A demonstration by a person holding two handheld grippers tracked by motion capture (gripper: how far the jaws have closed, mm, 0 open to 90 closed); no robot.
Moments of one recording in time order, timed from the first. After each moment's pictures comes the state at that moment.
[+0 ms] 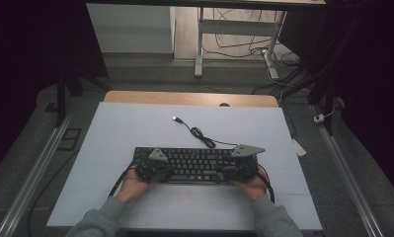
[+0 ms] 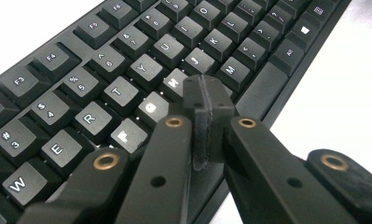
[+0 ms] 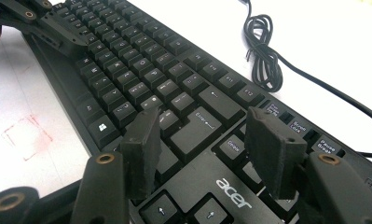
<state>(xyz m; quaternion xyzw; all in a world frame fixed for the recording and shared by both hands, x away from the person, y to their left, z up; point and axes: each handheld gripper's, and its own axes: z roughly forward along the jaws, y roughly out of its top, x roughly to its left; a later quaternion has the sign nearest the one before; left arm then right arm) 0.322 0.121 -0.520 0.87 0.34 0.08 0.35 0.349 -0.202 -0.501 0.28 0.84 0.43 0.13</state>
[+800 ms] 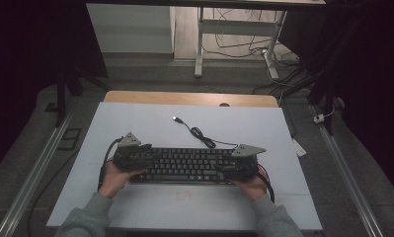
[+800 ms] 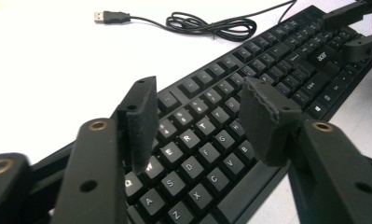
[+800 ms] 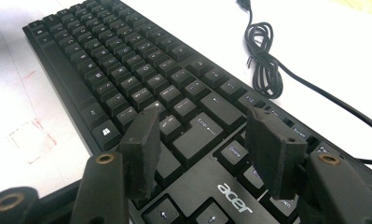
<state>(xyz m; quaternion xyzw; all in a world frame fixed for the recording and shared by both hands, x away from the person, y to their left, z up) 0.320 0.178 -0.482 0.78 0.42 0.13 0.44 0.348 -0.202 -0.498 0.28 0.84 0.44 0.14</state>
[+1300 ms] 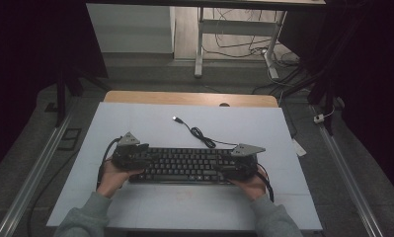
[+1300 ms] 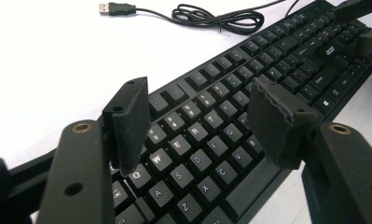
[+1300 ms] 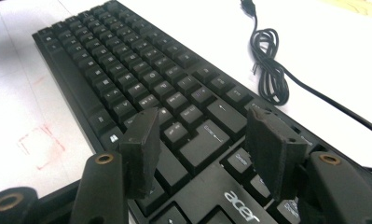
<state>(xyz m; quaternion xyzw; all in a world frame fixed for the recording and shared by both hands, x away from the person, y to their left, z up) 0.322 0.181 -0.483 0.79 0.42 0.13 0.43 0.348 -0.199 -0.495 0.27 0.84 0.45 0.13</state>
